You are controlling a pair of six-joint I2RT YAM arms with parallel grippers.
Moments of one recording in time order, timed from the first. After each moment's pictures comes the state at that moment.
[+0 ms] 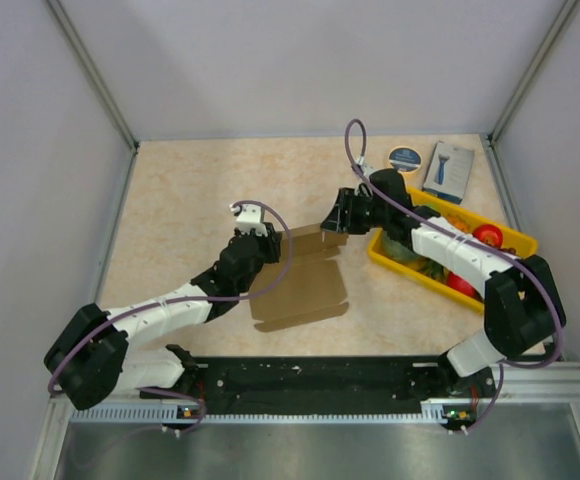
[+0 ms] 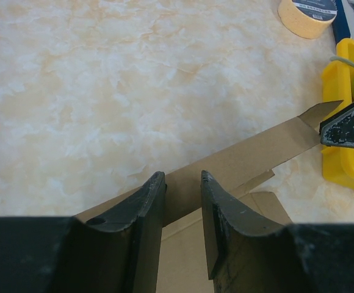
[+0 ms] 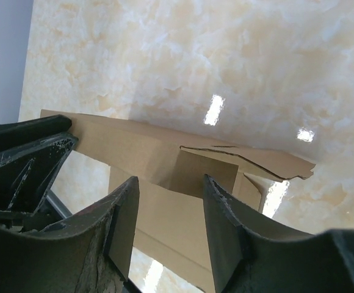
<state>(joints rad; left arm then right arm) -0.75 1.22 0.55 0.42 -0.41 -0.35 0.49 1.51 1.05 -0.14 -0.36 0.53</state>
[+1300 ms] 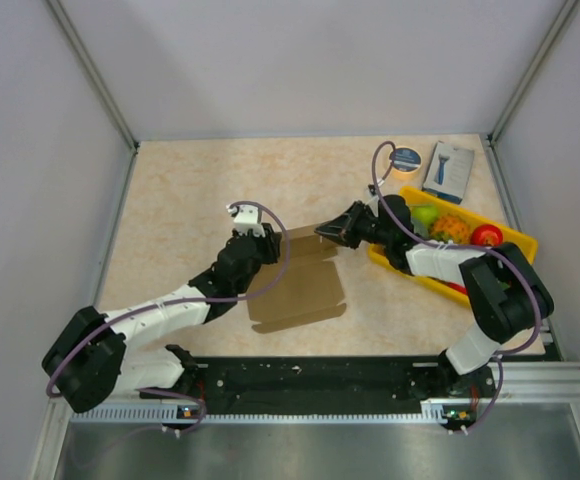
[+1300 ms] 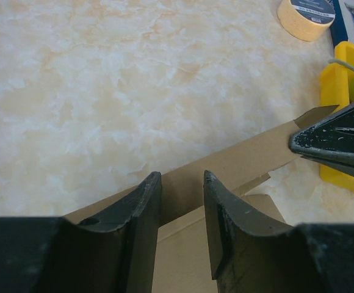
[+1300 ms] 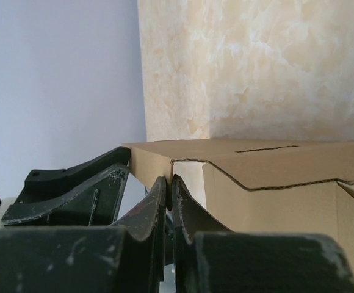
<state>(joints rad) -0.75 1.20 0.53 0.42 -0.41 -0.38 0.46 1.61 0.75 0.50 -0.49 1.18</state>
